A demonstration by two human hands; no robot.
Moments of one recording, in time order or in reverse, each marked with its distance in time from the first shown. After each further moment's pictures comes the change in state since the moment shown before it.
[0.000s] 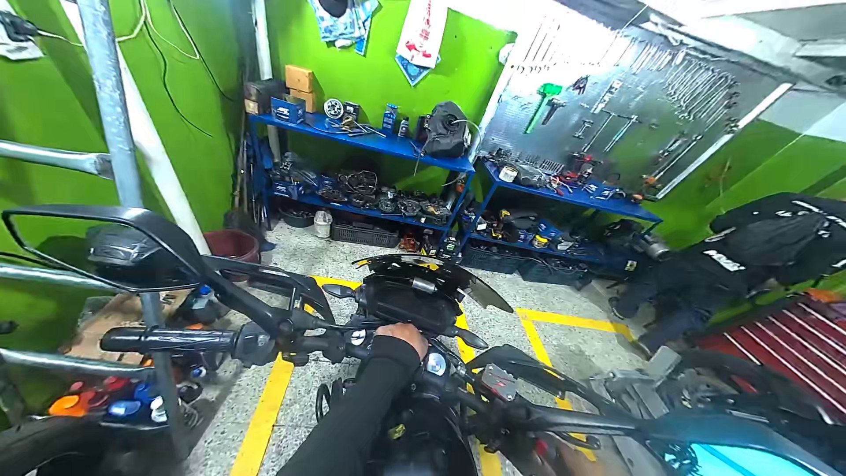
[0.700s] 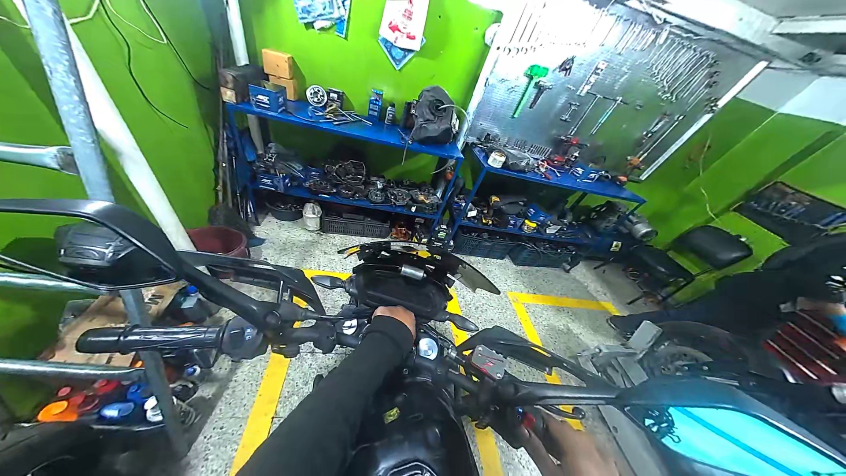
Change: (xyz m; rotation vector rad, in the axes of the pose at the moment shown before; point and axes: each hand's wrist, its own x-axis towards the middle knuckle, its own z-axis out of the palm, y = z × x) left_hand 0.013 0.007 0.001 0.218 -0.048 0.124; right_hand -0.003 0.003 0.003 -0.004 0.040 -0.031
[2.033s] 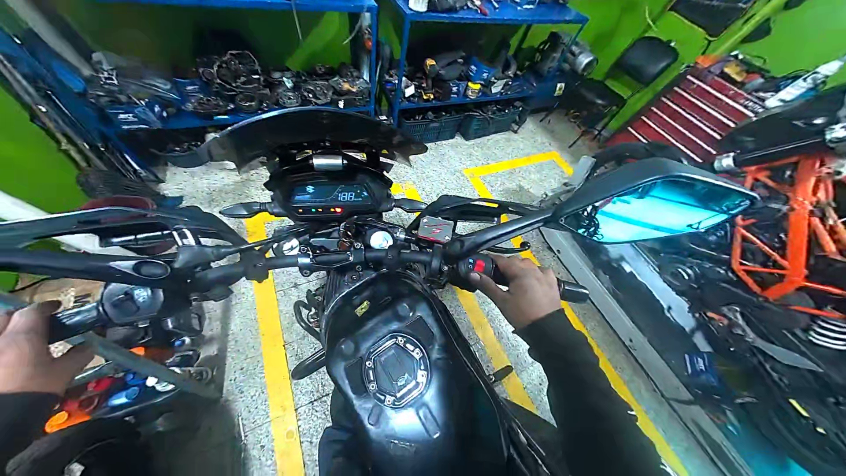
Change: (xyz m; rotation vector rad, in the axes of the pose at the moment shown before) left_hand -0.157 -0.284 0.027 -0.004 0.547 -0.248; right_hand -0.003 -0.011 -0.003 0.045 0.077 0.017
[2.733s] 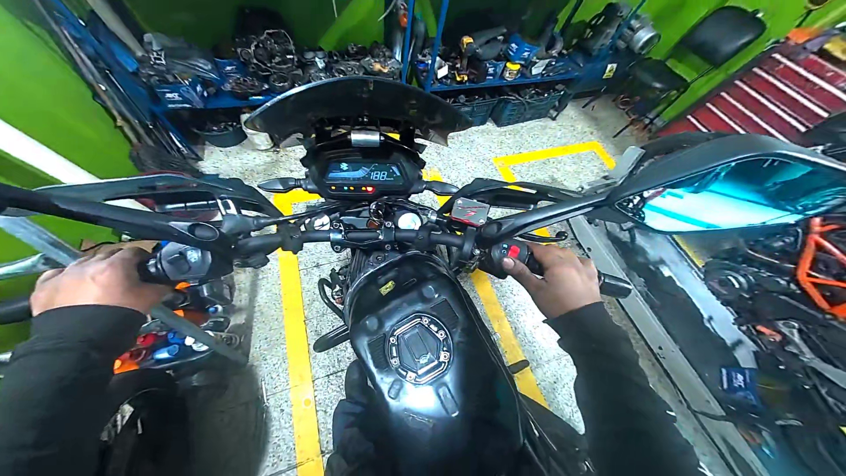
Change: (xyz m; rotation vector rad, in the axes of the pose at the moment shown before) left_hand 0.046 -0.028 0.037 0.161 0.025 0.031; right_hand 0.000 0.002 0.000 -0.066 -0.046 0.020
